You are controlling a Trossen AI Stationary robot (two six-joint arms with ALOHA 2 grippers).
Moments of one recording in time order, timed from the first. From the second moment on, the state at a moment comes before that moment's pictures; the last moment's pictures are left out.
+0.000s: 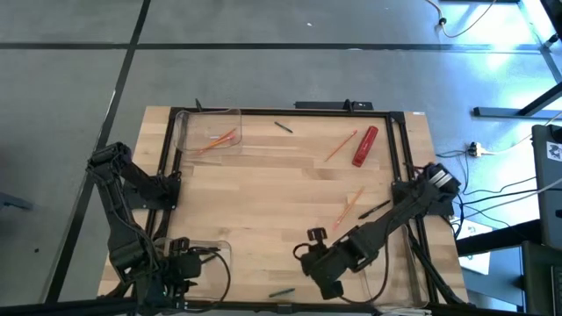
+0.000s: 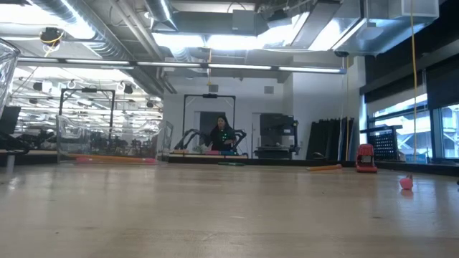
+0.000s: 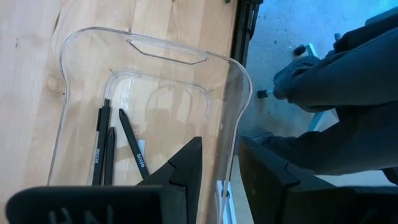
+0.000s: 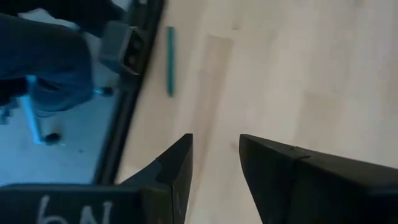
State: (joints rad) left arm -1.08 1.56 1.44 -1.06 -0.30 -1.25; right arm 0.64 1.87 1.57 -0.76 0.13 0.39
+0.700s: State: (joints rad) left arm -0.98 1.56 1.44 -1.02 -0.32 -1.11; right arm 0.65 1.94 1.27 -0.11 0.16 0.22
